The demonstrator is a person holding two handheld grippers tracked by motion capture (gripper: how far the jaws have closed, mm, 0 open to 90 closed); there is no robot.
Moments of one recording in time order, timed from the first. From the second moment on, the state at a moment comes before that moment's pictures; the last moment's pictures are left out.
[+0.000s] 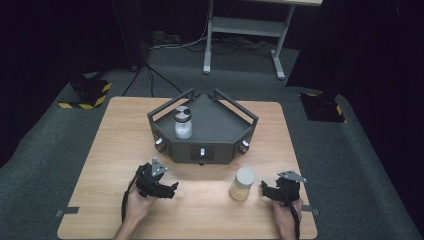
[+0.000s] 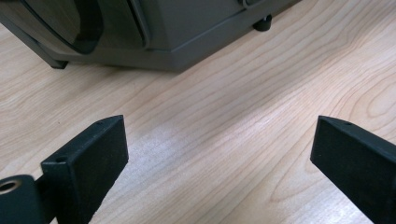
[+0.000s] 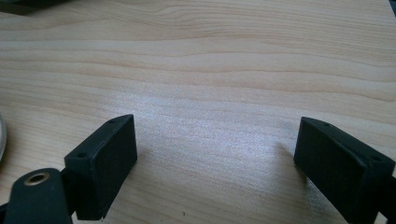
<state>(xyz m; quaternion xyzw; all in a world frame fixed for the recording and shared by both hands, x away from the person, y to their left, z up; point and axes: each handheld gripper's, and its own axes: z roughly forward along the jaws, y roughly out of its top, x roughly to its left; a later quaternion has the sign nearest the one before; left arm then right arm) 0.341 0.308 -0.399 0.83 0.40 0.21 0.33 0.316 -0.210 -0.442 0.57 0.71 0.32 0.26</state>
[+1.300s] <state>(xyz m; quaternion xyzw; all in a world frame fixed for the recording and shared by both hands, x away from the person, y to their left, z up) 0.332 0.320 -0.441 0.81 0.44 0.20 0.34 0.316 -0.209 -0.442 0.57 0.71 0.32 0.26</state>
